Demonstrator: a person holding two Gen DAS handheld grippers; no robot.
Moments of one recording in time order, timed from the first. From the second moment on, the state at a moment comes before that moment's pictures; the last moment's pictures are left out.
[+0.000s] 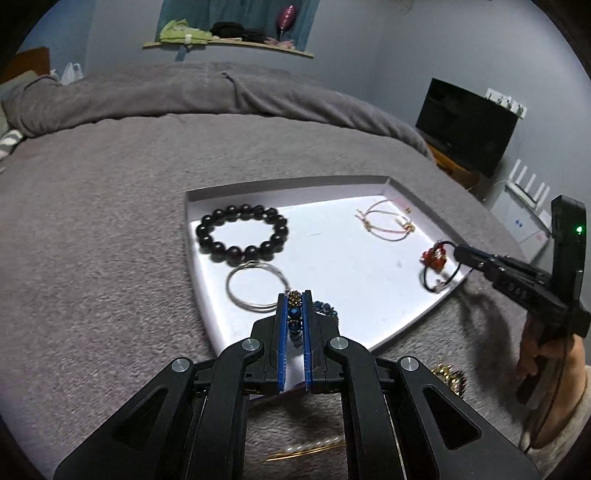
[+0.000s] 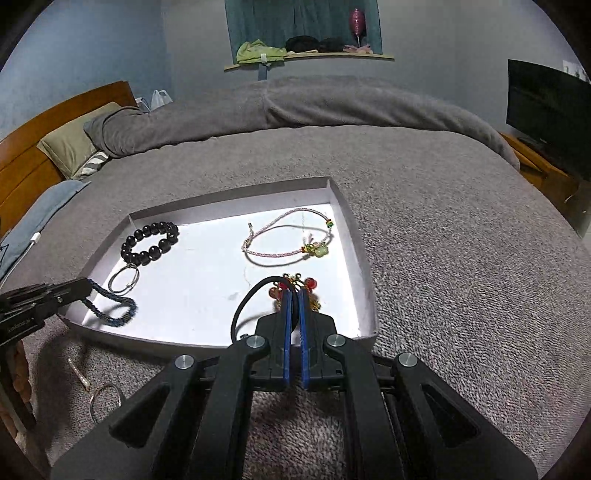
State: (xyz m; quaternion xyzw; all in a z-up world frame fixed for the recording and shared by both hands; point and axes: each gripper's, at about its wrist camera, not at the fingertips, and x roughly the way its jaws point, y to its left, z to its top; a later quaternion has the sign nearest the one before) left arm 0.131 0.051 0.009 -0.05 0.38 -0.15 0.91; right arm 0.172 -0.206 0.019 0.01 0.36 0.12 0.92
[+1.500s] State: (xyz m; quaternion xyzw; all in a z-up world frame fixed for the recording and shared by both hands) left arm 0.120 0.047 0.023 0.00 0.33 -0.05 0.94; right arm 0.159 -0.219 0.039 0.02 0.31 0.07 0.95
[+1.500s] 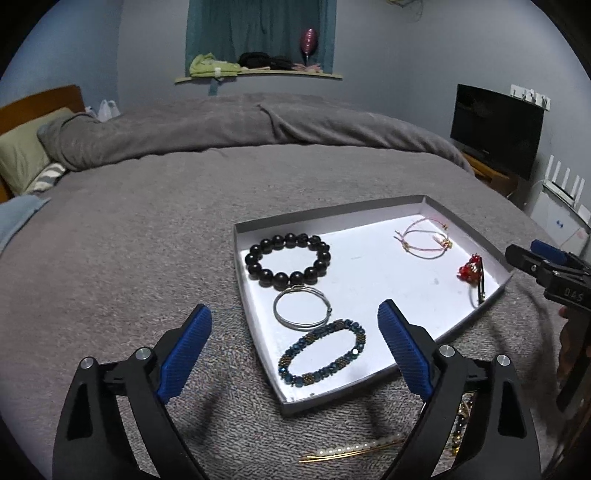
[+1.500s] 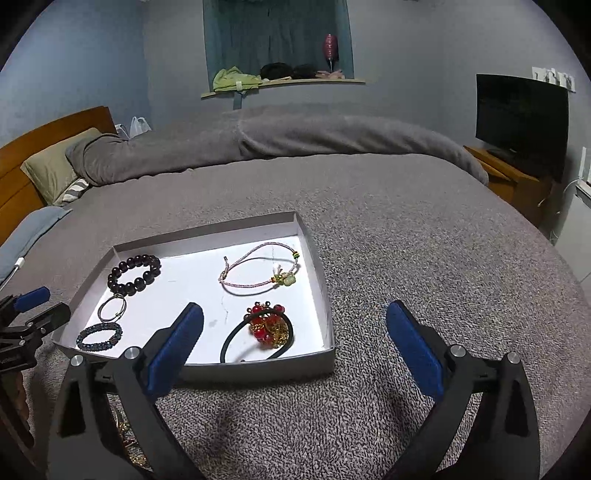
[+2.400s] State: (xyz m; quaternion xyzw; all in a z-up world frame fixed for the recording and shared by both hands) left arm 0.075 0.043 0.045 0.02 0.31 -0.01 0.95; right arm 0.109 -0.207 0.048 -0.01 0.28 0.09 0.96
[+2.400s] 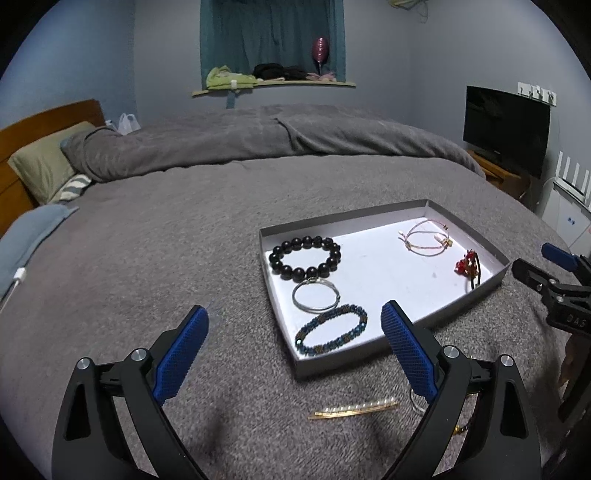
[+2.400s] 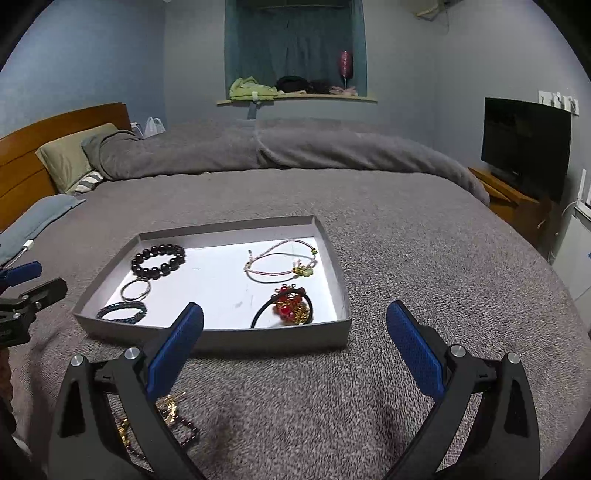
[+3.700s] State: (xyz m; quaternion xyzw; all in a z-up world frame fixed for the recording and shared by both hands) left arm 0.031 0.046 -0.008 0.05 0.35 -0.06 0.93; right arm 0.051 -0.167 -0.009 -0.08 0.35 0.19 0.91
